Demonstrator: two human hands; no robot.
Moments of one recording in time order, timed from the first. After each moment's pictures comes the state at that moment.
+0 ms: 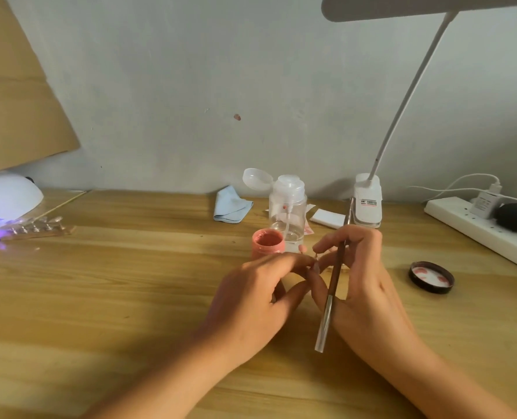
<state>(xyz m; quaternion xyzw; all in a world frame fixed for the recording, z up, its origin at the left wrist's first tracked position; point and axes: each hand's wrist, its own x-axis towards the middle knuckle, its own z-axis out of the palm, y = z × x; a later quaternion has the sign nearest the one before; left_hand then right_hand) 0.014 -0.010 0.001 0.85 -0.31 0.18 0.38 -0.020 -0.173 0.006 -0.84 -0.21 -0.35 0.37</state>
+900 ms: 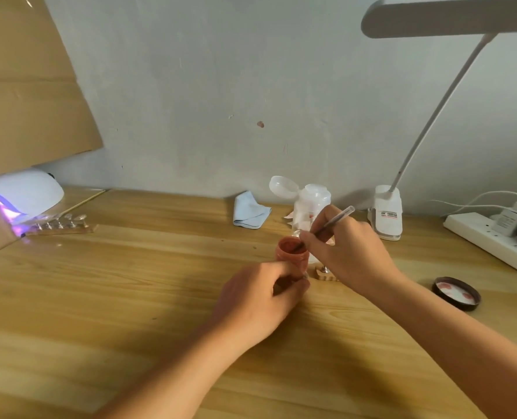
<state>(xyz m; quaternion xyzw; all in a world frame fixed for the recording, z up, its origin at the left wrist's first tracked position) 0.038 0.015 -0.007 0.89 -0.20 0.08 0.39 0.045 -0.146 0.051 -0.94 -0.04 -0.20 0.29</state>
